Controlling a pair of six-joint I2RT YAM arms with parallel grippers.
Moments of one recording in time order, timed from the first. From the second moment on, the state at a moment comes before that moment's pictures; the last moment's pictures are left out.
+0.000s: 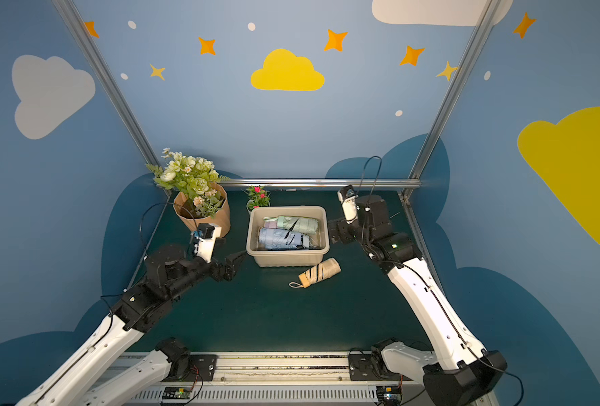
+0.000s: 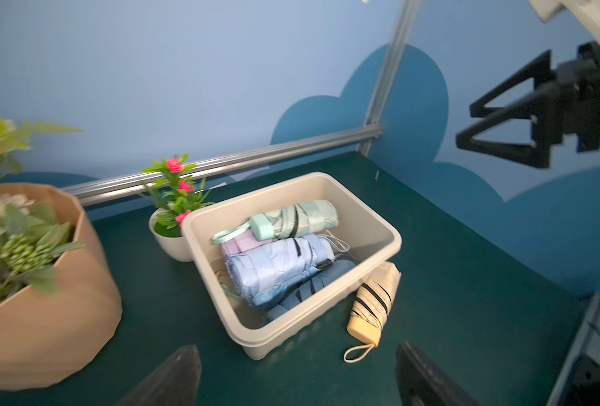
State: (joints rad) left arm -0.60 0.78 0.84 -0.36 0.08 -0.08; right arm 0.39 1.14 1.26 -0.71 0.09 0.01
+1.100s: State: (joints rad) left arm -1.31 2.16 1.61 -0.47 -0.67 0.33; right arm -0.26 0.96 1.13 -0.99 -0.36 0.48
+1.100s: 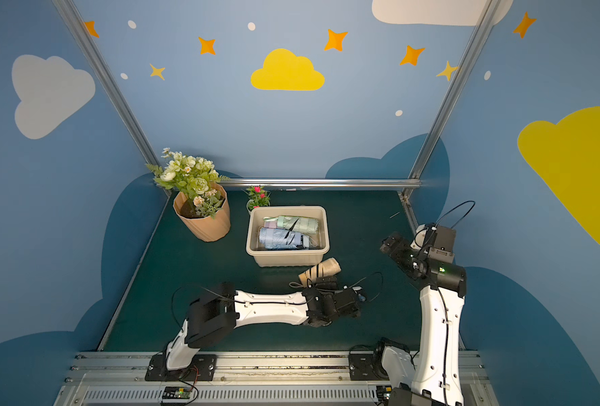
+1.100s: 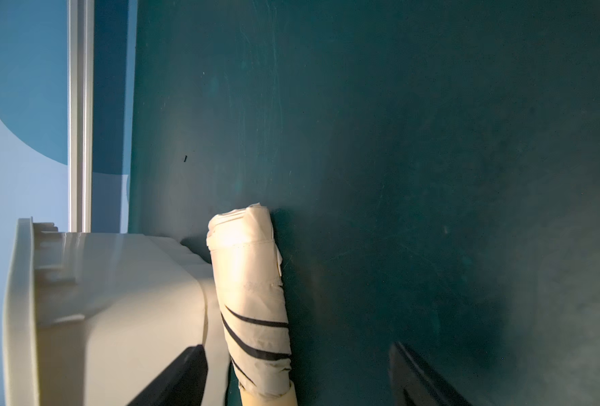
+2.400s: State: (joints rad) left arm -1.20 2.46 1.92 -0.64 -0.84 0.25; right arm -0.26 1.05 1.18 -1.00 -0.41 0.48
